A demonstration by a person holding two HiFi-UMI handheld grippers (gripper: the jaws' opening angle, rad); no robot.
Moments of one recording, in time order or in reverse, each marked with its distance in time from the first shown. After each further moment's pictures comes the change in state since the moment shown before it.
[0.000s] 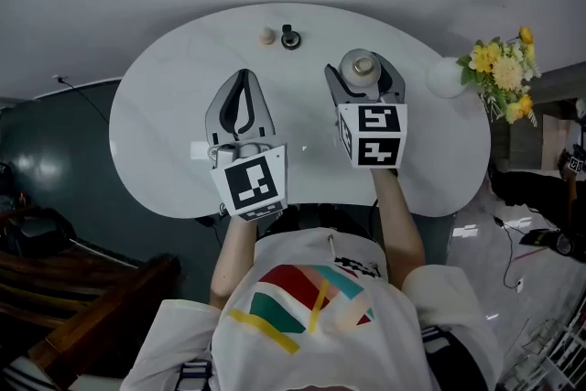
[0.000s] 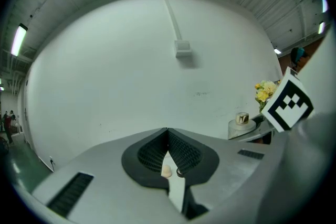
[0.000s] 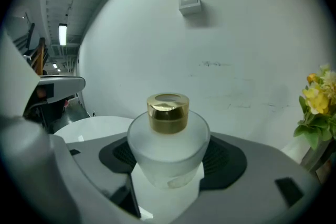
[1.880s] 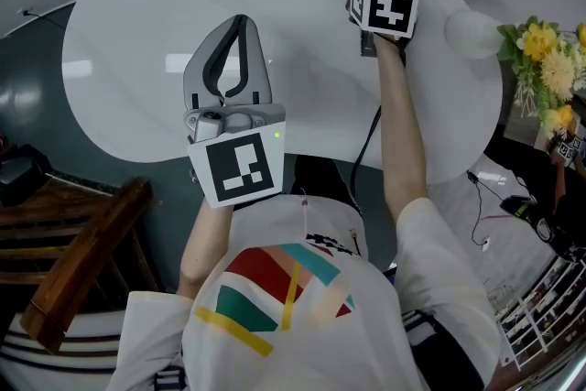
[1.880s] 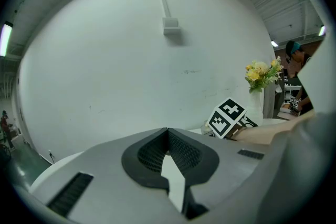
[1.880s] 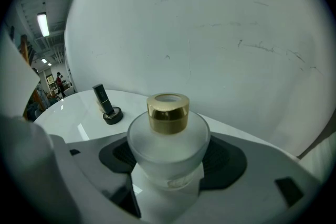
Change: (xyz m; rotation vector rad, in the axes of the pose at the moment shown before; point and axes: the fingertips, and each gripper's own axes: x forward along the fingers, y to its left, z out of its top) left arm 0.009 -0.048 -0.058 0.015 0.137 -0.061; right arm 0.149 -0.076 -0.104 0.032 0.269 -0.015
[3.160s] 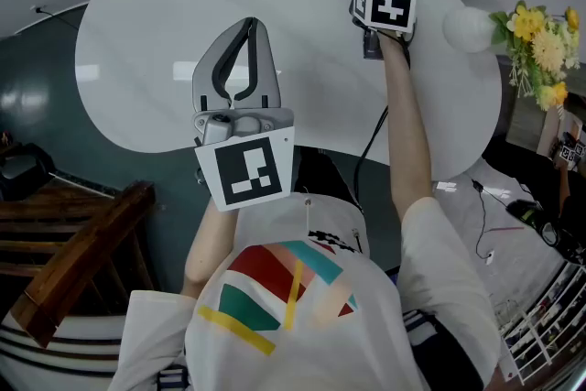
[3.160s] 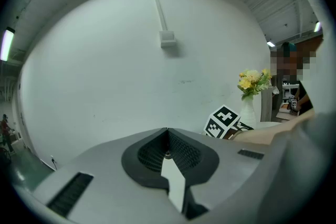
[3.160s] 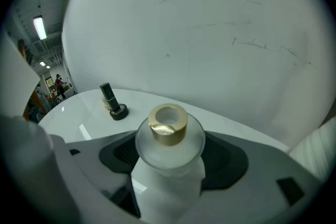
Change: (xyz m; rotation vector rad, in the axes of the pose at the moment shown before) left arm -0.040 -0.009 0.023 0.033 -0.065 0.005; right arm -0.018 0.001 -0.012 0.038 0.039 -0.006
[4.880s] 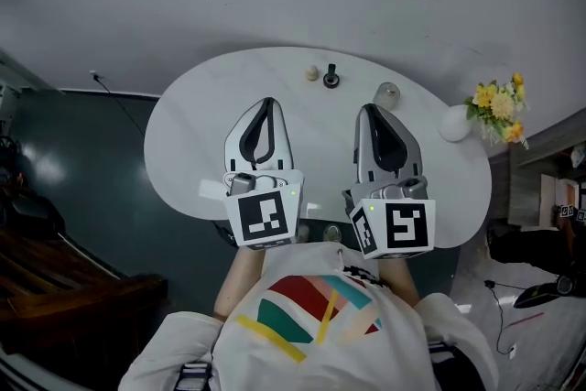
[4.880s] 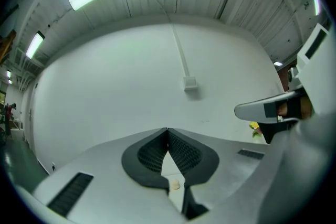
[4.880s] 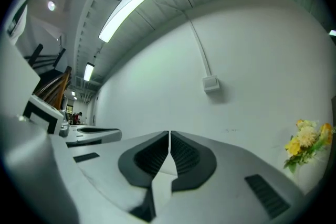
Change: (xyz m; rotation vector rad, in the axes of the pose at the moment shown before) left arm -0.104 0.096 0.087 -0.092 -0.295 0.112; right arm -0.370 0.190 0.105 -0.084 -0.845 0.167
